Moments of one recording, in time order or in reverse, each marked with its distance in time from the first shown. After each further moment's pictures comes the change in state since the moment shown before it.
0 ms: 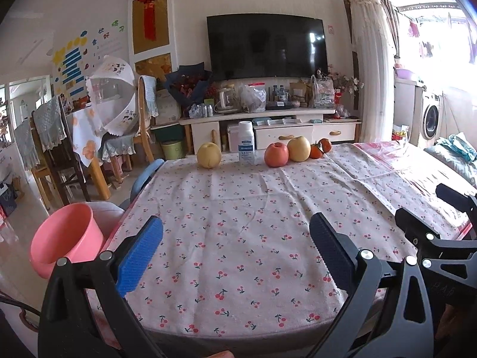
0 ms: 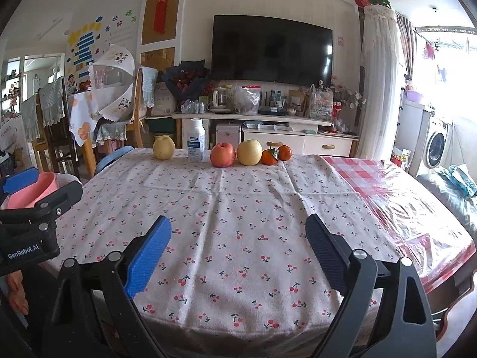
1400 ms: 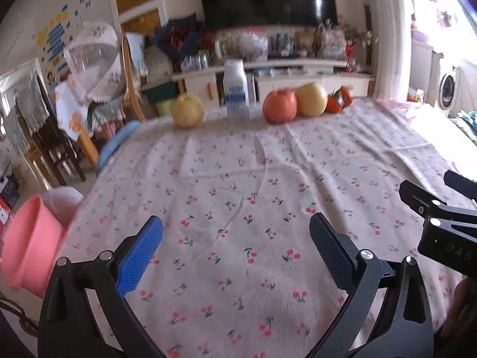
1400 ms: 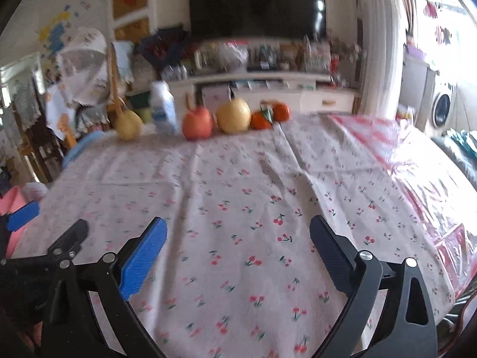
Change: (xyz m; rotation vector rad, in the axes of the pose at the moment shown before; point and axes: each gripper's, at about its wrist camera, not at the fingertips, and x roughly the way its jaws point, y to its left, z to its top) left arm 0.167 -0.039 0.002 0.011 0.275 0.036; right arm 0.162 -0.037 0.015 0.108 0.243 -0.012
